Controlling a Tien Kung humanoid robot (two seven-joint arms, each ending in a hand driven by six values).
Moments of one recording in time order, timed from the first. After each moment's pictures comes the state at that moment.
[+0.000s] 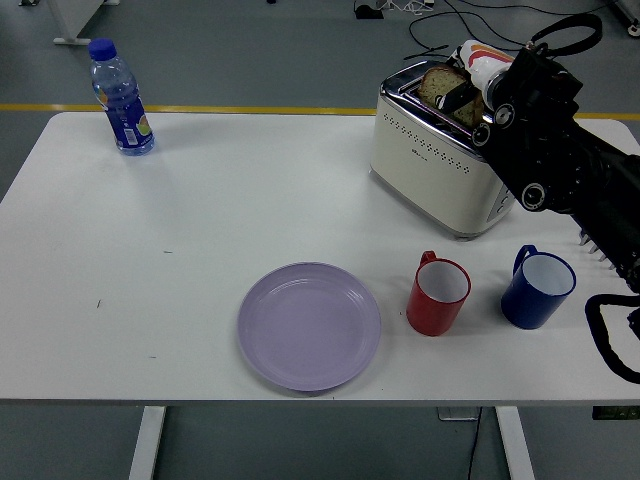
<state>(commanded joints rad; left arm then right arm) -0.10 0.07 -0.94 -0.18 0.99 0.18 0.26 1.27 0.00 0.79 0.47 -1.77 -0.01 -0.44</state>
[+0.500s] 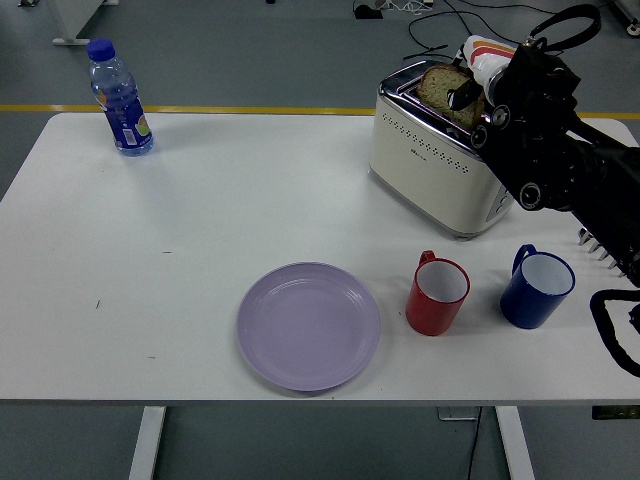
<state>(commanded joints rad) -0.10 0.07 -0.94 -0.18 1.00 0.18 0.26 1.29 0.00 0.70 0.45 -1.76 -0.01 -0.44</state>
